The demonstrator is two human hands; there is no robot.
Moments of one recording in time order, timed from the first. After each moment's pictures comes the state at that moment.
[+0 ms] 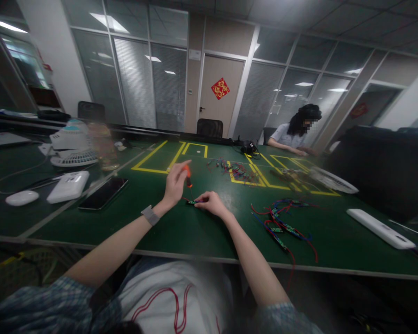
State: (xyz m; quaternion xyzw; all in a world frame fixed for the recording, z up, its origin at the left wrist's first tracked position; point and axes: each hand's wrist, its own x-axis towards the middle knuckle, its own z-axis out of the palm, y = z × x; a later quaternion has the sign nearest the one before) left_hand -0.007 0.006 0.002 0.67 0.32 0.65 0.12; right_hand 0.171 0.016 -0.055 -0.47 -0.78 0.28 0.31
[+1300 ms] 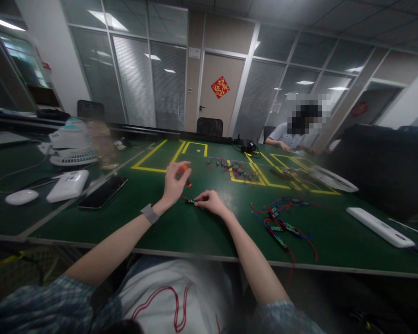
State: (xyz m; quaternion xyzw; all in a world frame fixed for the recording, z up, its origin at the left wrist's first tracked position) left_hand -0.006 0.006 0.003 0.66 0.34 0.66 0.10; right_hand 0.170 0.015 -0.052 -0.48 -0.77 0.29 0.31
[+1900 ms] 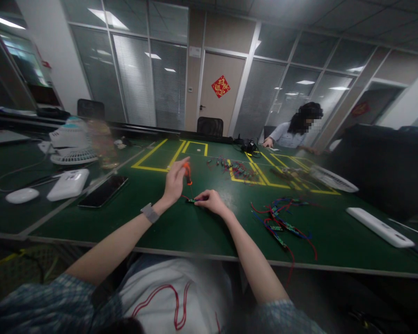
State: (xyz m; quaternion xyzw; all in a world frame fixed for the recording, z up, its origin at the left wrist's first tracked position) left_hand -0.007 0.008 0.003 0.67 0.31 0.66 0.14; right_hand 0.170 0.016 -0.054 -0.47 -0.77 0.29 0.31
